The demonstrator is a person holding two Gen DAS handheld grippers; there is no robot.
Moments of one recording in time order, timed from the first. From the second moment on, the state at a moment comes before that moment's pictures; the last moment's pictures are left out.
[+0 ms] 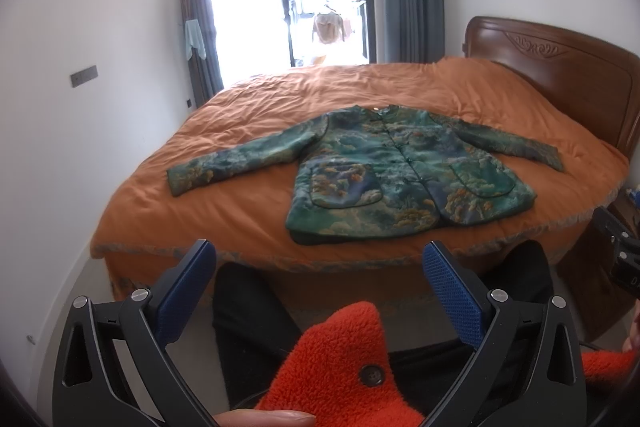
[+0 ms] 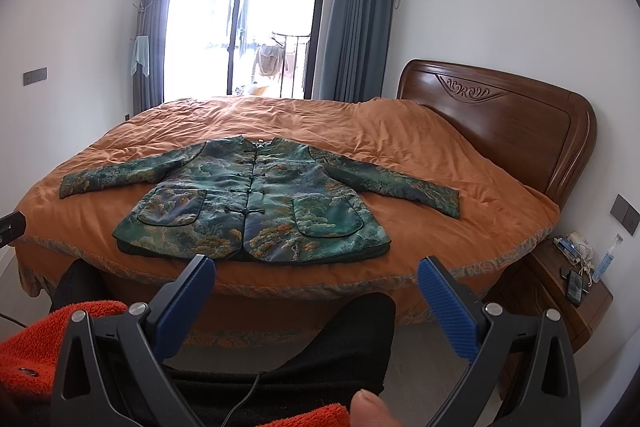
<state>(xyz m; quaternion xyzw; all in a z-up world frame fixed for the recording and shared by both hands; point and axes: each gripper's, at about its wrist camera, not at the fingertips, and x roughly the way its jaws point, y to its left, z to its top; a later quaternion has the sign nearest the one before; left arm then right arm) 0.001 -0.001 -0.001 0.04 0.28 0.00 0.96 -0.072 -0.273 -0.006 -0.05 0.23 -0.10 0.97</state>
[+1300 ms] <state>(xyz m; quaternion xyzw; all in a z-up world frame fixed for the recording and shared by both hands) 0.000 -0.001 0.000 0.04 0.28 0.00 0.96 -0.070 -0.268 -0.006 -0.05 0.23 -0.10 0.97</state>
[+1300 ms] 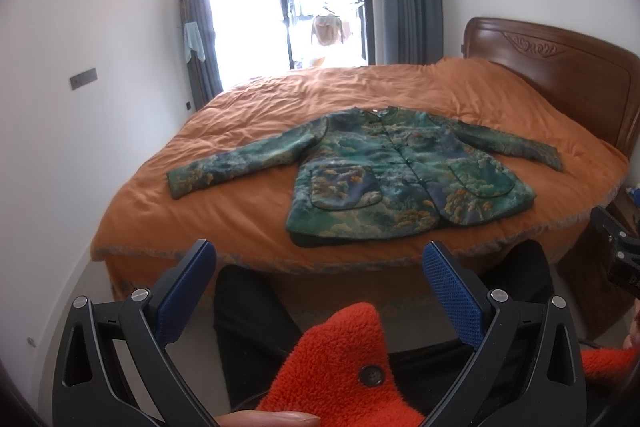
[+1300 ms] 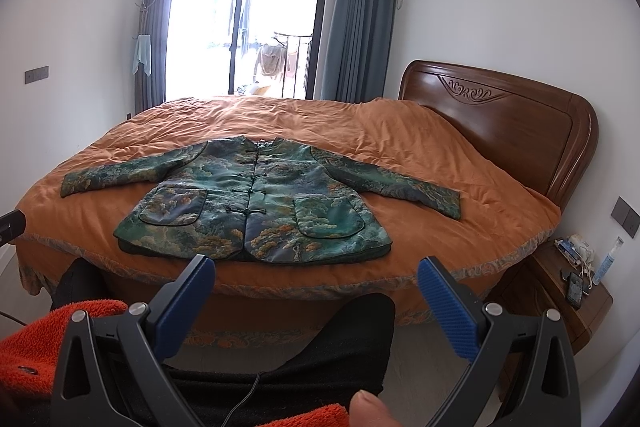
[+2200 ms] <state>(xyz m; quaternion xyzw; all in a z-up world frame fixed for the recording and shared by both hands) 0.001 -0.003 0.001 0.04 0.28 0.00 0.96 -0.068 -0.270 -0.010 -0.05 0.23 -0.09 0.97</state>
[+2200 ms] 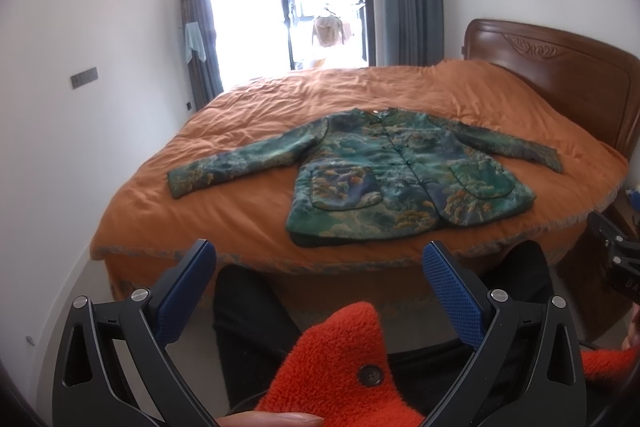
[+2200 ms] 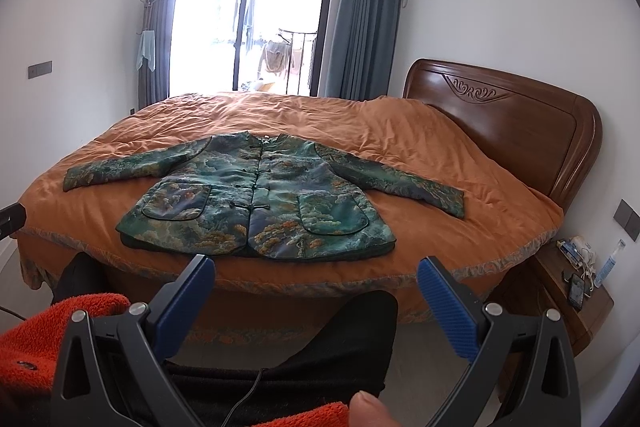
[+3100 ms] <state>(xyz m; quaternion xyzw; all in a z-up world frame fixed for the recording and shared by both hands) 0.000 0.000 0.004 0.04 0.28 0.00 0.96 -0.067 -0.266 -0.011 -0.06 0.23 -0.09 0.97</state>
